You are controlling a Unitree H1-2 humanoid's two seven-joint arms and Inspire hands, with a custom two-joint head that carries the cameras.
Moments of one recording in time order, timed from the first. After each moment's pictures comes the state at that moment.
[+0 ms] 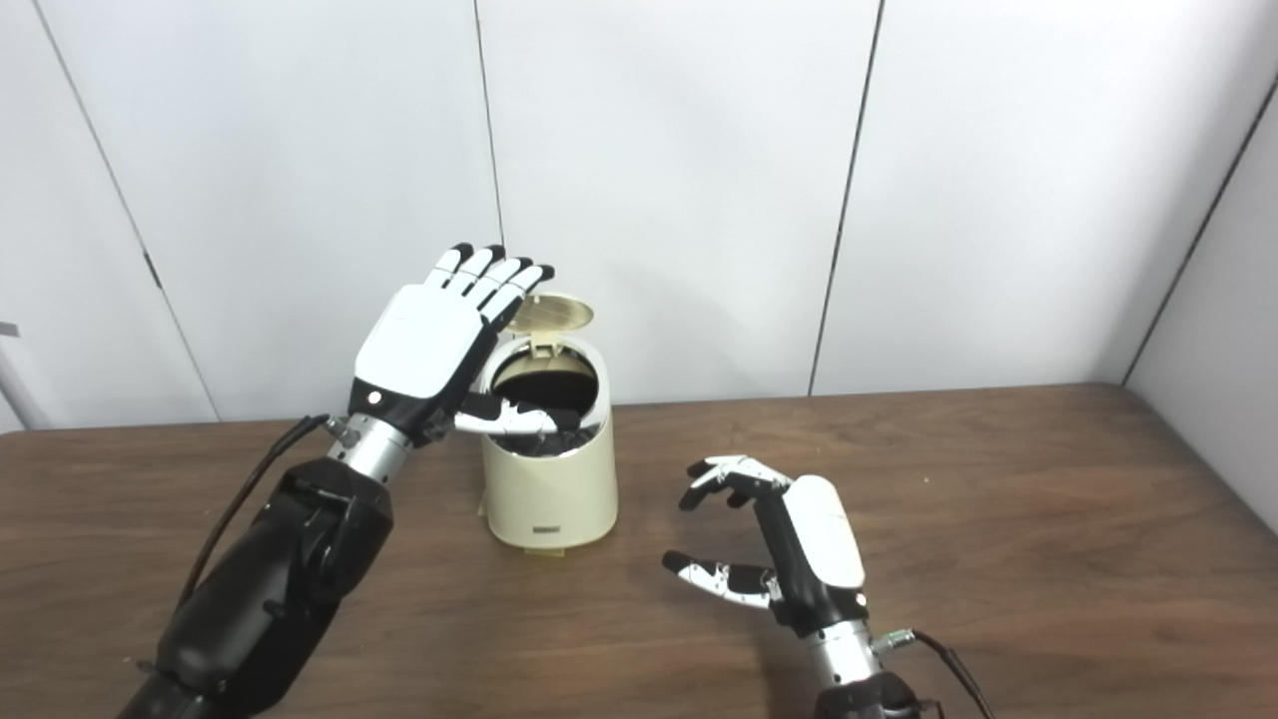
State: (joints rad) left arm -0.68 0.27 -0.37 0.24 1.03 -0.11 0.20; right arm -0.22 -0.16 0.17 0.19 -0.65 -0.32 -0.35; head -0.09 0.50
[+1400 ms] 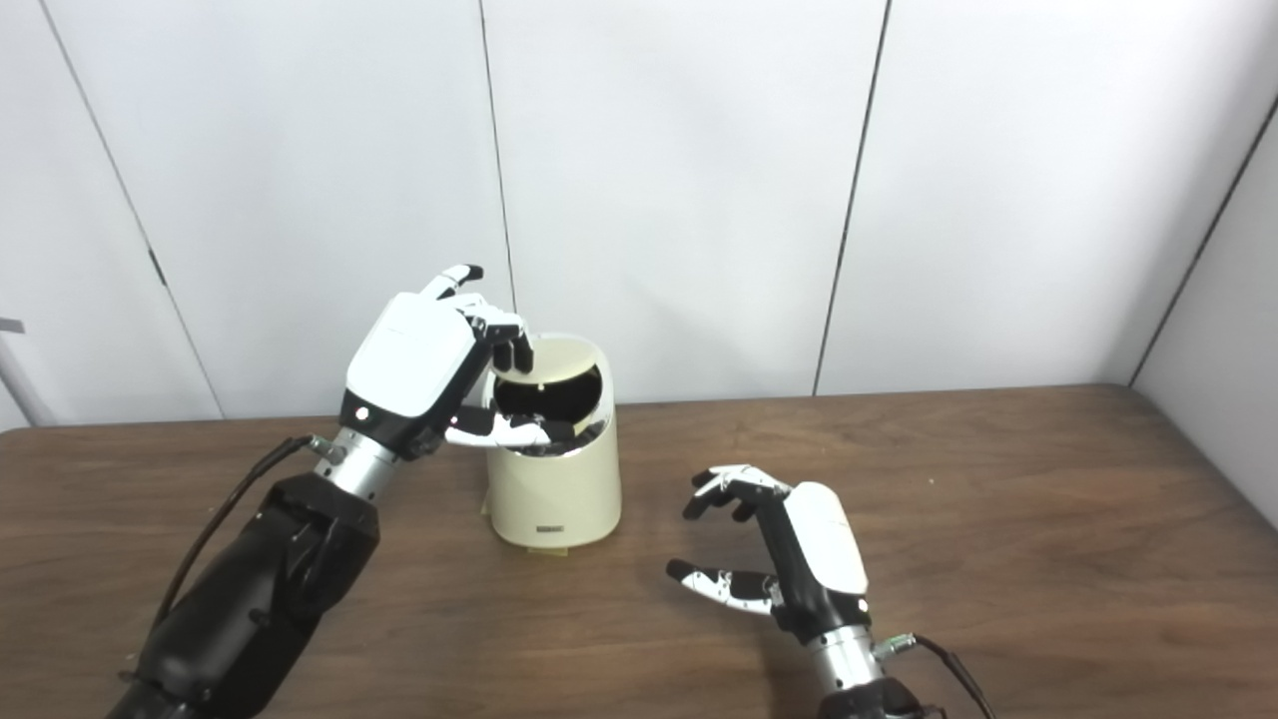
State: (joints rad) left arm -0.66 0.30 -0.38 0.27 1.03 -0.18 0.26; right arm -0.20 -0.16 0.17 0.15 -0.65 -0.25 -0.31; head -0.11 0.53
